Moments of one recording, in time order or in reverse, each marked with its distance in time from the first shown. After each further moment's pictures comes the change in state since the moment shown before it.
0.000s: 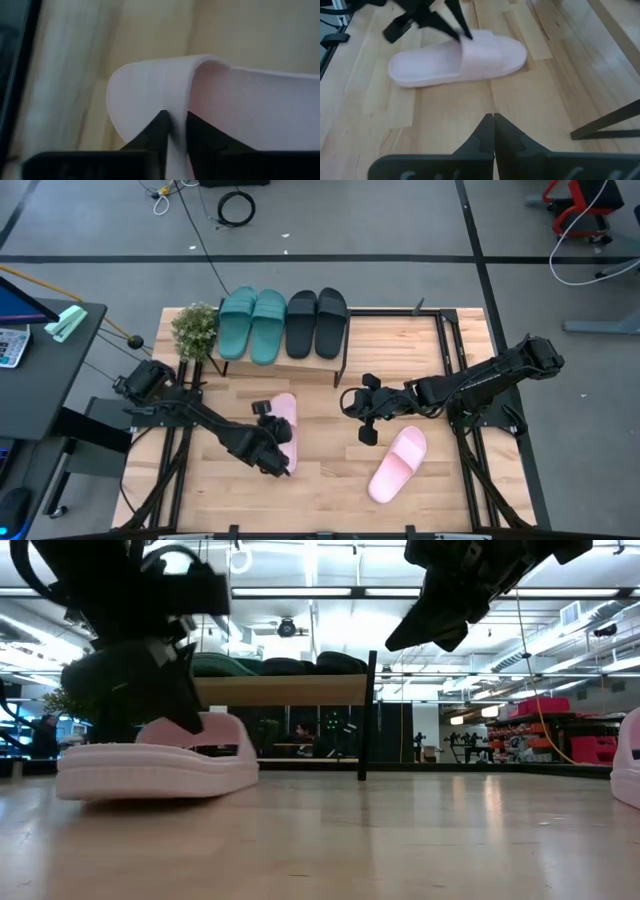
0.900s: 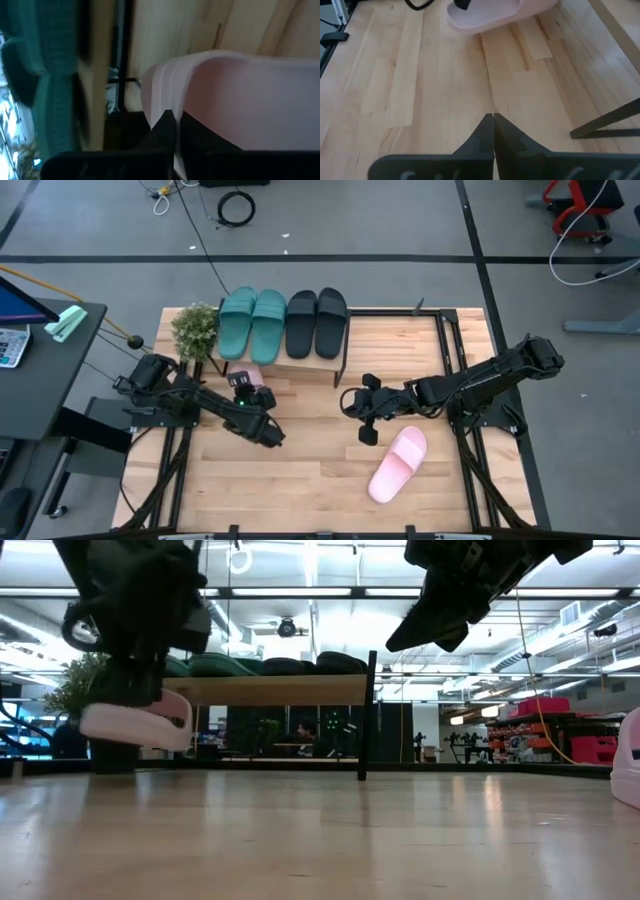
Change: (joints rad) left arm 0.153 -0.003 -0.010 -0.637 -0.130 -0.217; right arm 0.000 0.000 0.000 -0.004 0.000 0.001
